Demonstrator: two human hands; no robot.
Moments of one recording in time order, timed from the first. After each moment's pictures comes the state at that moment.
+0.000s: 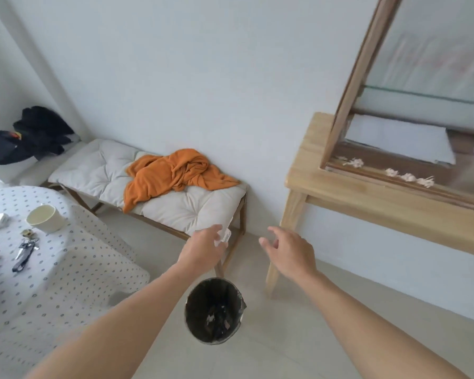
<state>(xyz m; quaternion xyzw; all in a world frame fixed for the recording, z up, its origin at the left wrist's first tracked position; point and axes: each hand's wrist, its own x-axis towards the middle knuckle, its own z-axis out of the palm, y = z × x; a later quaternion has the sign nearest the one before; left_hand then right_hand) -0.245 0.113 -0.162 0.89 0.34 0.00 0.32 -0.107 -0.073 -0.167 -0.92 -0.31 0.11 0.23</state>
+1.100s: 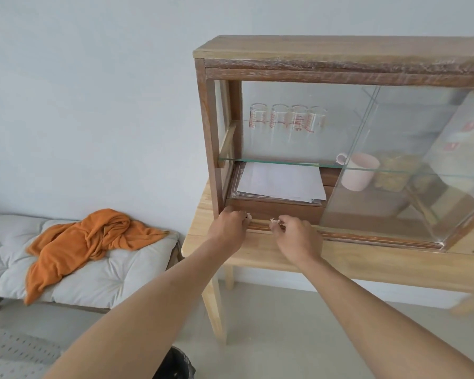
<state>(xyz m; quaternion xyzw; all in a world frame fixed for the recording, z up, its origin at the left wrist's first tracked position) 0.060 -0.035 -0.045 0.96 0.11 0.09 0.23 0.107 -0.210 -0.055 -0.97 -0.10 -0.03 0.24</state>
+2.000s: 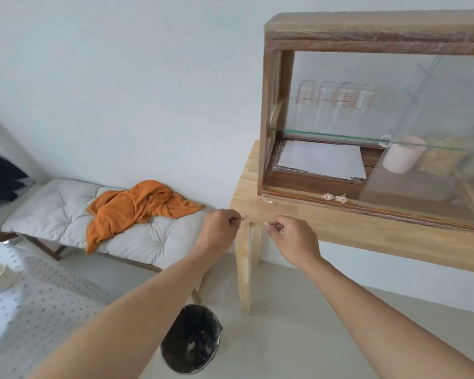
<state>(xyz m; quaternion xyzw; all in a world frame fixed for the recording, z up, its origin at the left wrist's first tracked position) -0.092 0.026 -0.071 0.91 0.19 0.17 0.32 -0.008 -0.164 -0.075 -0.91 -0.23 0.05 0.34</state>
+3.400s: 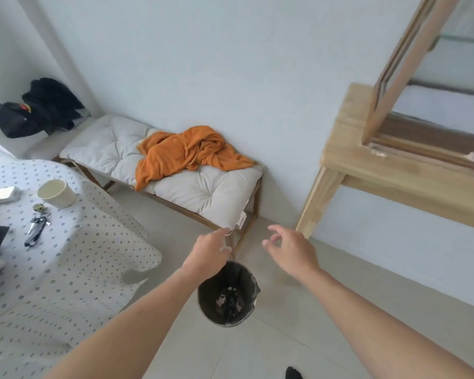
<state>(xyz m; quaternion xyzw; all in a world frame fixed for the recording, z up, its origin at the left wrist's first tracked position) -0.283 0.140 -0.242 0.88 0.32 -0.02 0.35 -0.130 -0.035 -0.238 -0.90 -0.30 0.19 0.25</state>
